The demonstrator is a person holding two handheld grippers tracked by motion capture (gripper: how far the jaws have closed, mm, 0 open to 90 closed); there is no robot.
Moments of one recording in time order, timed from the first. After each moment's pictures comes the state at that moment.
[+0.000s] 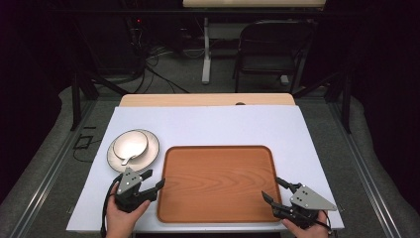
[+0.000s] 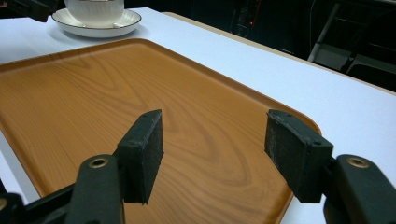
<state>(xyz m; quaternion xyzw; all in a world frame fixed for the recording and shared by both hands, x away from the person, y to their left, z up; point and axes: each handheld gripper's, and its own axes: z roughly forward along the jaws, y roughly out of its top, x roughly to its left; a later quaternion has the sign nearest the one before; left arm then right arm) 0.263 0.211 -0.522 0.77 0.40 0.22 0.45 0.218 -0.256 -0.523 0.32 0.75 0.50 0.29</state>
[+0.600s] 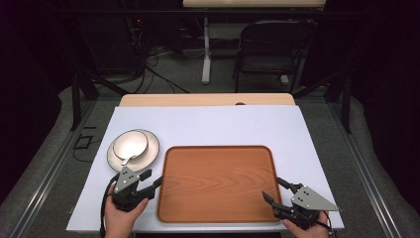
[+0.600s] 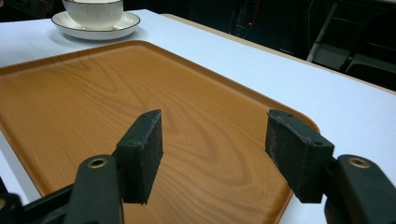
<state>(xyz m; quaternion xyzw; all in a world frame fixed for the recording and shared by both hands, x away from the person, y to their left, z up) 0.261 0.212 -0.512 0.76 0.43 0.22 0.44 0.217 -0.256 -0.523 0.32 0.74 0.51 0.29</state>
